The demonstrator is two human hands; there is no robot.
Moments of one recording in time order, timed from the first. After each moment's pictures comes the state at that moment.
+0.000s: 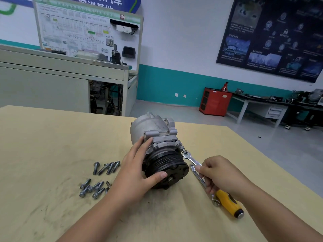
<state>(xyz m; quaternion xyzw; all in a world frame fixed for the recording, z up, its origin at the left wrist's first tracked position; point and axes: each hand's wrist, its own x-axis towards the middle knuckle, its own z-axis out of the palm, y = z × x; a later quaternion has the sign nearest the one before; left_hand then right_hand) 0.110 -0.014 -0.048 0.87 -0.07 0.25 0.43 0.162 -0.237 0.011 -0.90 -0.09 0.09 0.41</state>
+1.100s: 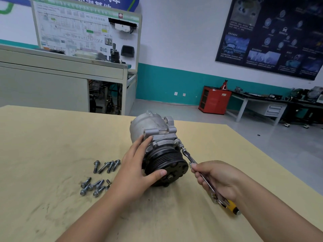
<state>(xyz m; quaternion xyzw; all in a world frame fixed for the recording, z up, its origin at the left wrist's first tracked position) 0.108 -0.015 -0.045 0.87 -0.07 0.24 0.43 0.154 -0.225 0.015 -0.71 0.06 0.25 0.65</state>
